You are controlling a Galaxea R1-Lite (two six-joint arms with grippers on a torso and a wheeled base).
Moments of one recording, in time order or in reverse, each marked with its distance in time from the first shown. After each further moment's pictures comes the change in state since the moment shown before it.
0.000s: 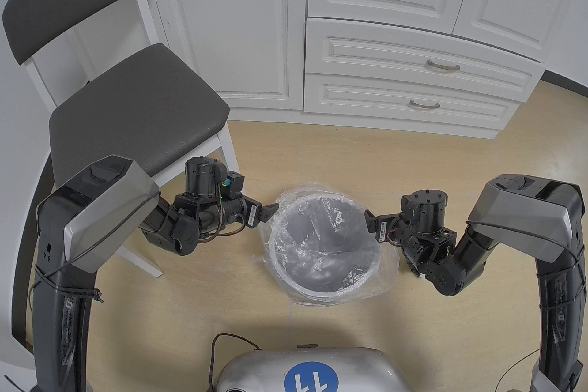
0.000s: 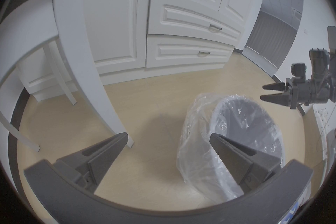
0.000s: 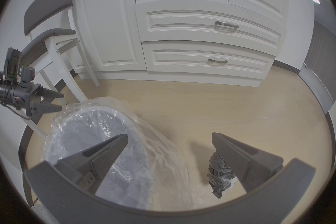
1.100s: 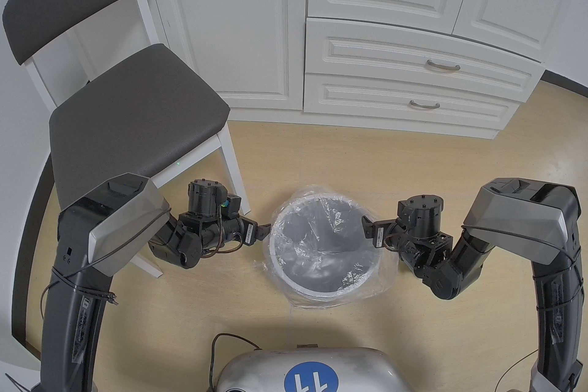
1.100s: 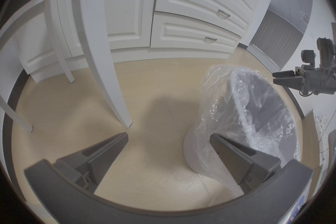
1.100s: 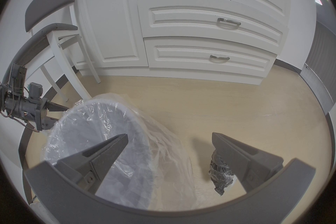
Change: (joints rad) left arm 0.026 0.120 -0.016 -0.016 -0.008 -0.037; right arm 0.012 0.020 0.004 0.001 0.000 0.001
